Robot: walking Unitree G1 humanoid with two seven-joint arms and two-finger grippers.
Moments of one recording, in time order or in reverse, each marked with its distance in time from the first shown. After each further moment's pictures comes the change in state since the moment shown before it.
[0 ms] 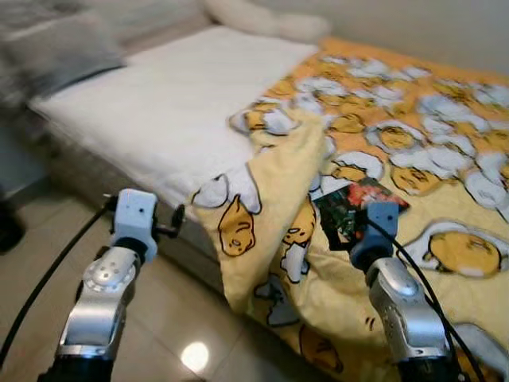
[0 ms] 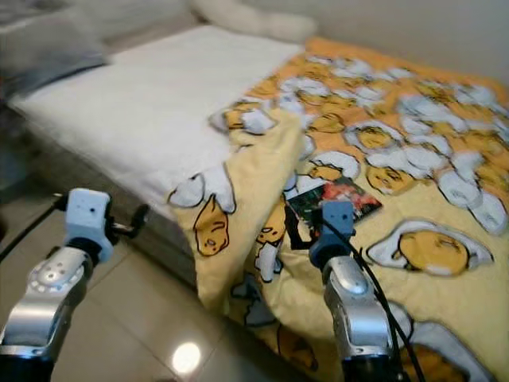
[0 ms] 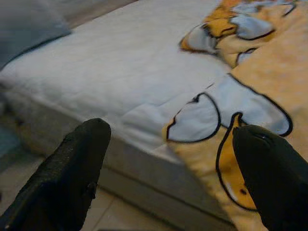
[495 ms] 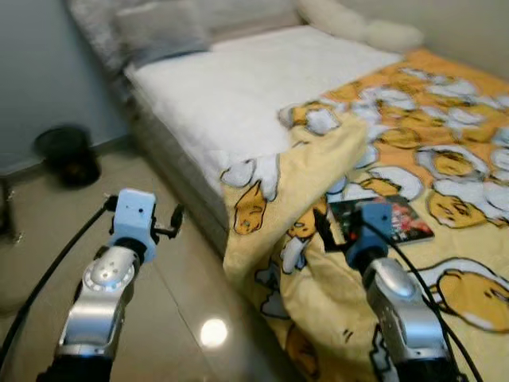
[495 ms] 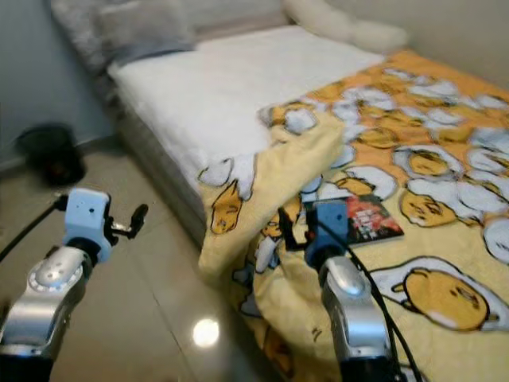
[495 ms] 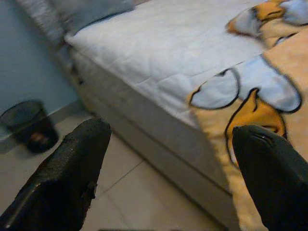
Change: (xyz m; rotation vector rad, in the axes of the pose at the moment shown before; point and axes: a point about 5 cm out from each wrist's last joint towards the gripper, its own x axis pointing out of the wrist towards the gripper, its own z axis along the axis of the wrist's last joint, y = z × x) left arm -0.002 0.003 -0.006 0.003 0.022 0.007; right arm -0.001 0.009 -0.001 0.017 0.003 0.049
